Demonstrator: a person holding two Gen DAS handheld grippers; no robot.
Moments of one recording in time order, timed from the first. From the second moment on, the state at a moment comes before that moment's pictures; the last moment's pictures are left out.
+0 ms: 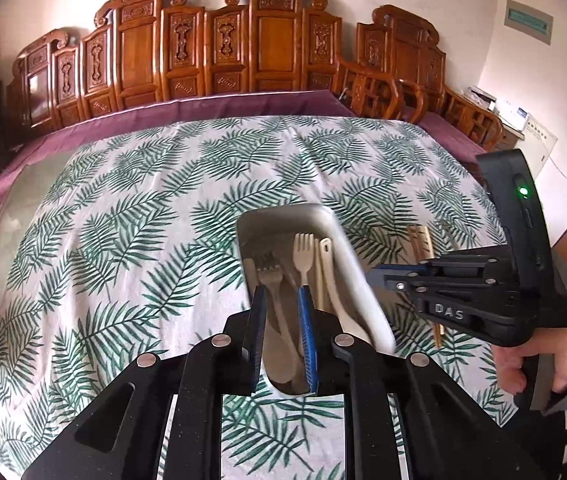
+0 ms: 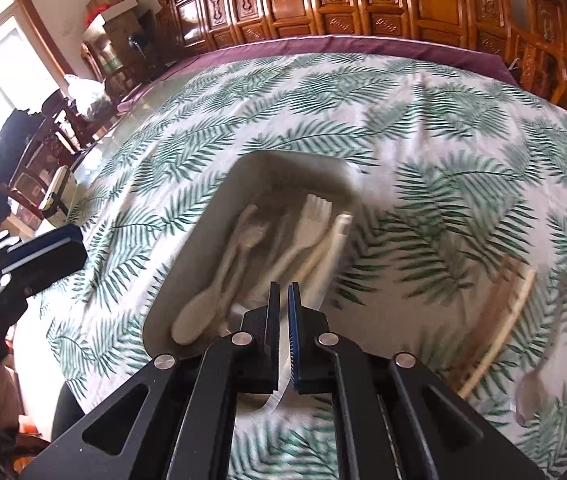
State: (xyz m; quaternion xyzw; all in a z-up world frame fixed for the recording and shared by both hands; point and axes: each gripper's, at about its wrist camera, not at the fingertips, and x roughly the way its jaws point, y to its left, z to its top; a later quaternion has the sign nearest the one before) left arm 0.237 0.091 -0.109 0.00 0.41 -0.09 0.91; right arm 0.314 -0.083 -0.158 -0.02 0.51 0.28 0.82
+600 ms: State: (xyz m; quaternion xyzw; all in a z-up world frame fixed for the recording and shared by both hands) left arm 0.241 0.009 -0.121 0.01 0.42 -0.15 0.89; right arm 0.288 -0.248 -0.171 -0.03 0.51 0.15 0.84
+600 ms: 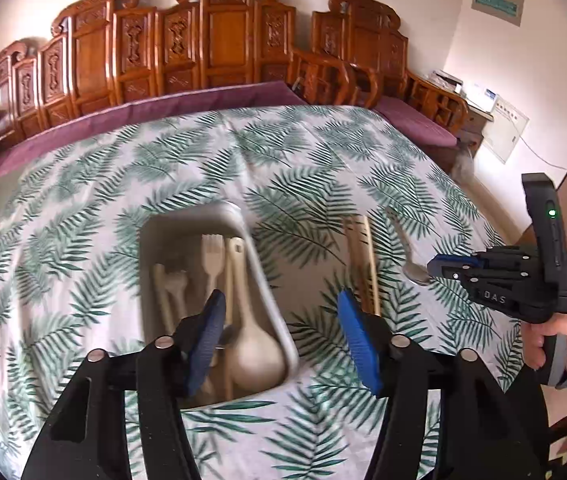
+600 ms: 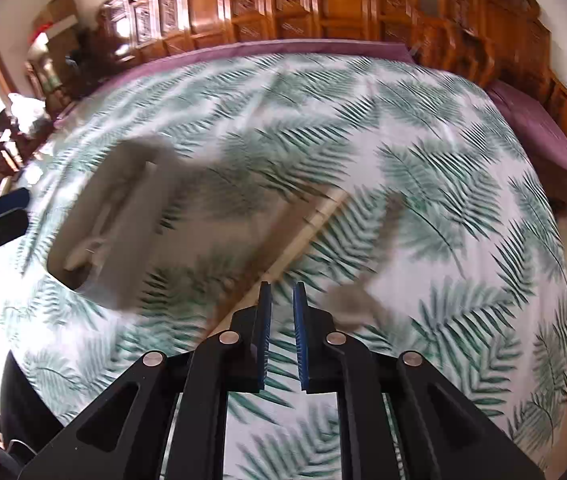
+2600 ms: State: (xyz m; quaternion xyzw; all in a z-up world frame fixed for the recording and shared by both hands) left arm 0.320 -0.100 -0.221 0.06 0.52 -0.18 0.83; right arm 0.354 -0.288 -0.230 -0.06 0.57 0.10 0.81
